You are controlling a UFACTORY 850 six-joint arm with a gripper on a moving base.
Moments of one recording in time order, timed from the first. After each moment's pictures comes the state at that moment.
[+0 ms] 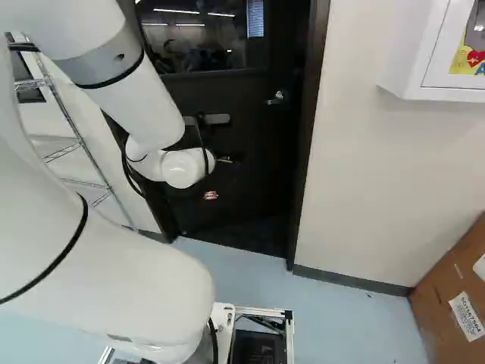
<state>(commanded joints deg) 0.8 12.9 -17.4 -2.6 37.2 0.0</state>
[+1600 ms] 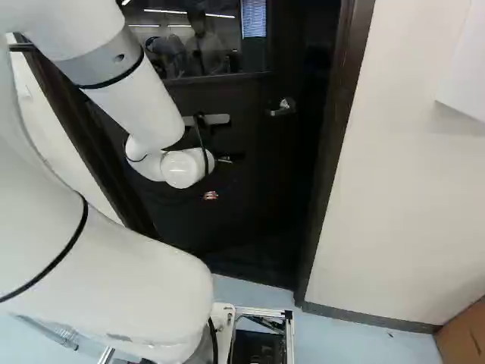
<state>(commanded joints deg) 0.8 12.9 -17.4 -2.6 37.2 0.0</state>
